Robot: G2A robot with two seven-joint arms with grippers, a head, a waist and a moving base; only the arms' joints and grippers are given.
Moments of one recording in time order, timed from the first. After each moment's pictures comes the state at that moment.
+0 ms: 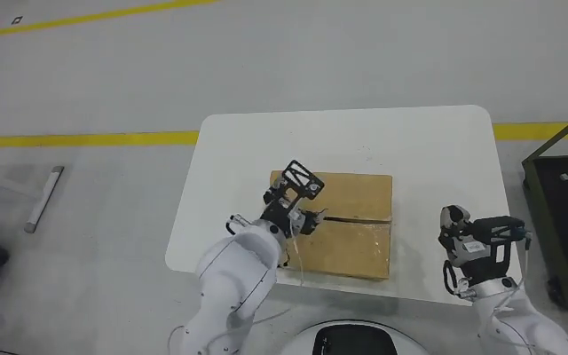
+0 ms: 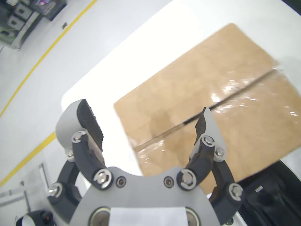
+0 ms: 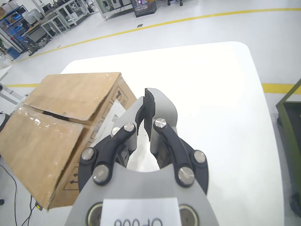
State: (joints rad) left arm 1.11 -1.44 -1.08 -2.08 1.54 -0.39 -1.06; right arm -1.87 -1.23 1.59 -2.13 -1.04 0.08 0.04
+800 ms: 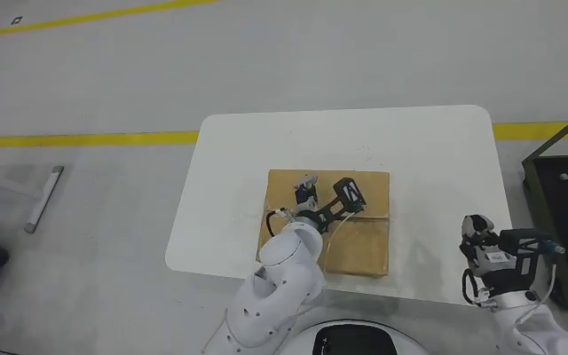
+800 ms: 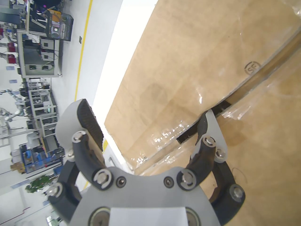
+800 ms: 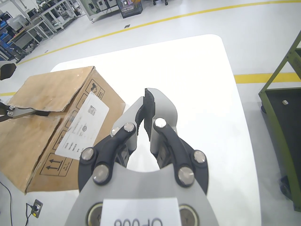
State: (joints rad) left arm 0.99 -1.45 -0.87 -1.79 2.00 -0.43 -0.96; right arm -1.96 -1.24 1.67 -2.13 -1.00 0.05 -0.02
